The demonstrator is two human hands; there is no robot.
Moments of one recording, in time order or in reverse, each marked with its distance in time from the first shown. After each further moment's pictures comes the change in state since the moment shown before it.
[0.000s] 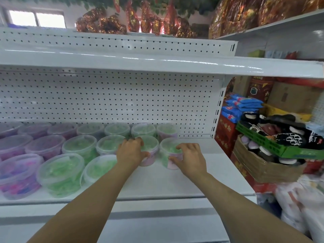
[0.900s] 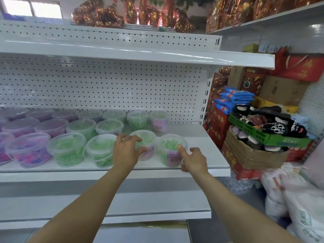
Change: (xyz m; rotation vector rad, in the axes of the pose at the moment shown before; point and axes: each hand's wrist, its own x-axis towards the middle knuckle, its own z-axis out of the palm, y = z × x) left_hand -0.103 0.016 0.005 -0.218 0.276 0.050; right_hand -0.094 0.022 -0.045 0.599 -0.135 0.608
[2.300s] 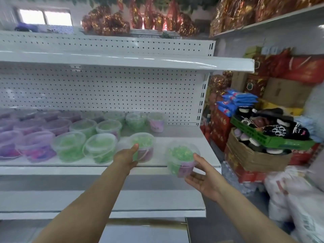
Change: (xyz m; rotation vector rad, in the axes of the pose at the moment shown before) left_hand -0.020 0.031 0.000 -1.031 -0.231 -0.985; right_hand -0.049 0.037 -0.088 0.830 -0.424 0.357
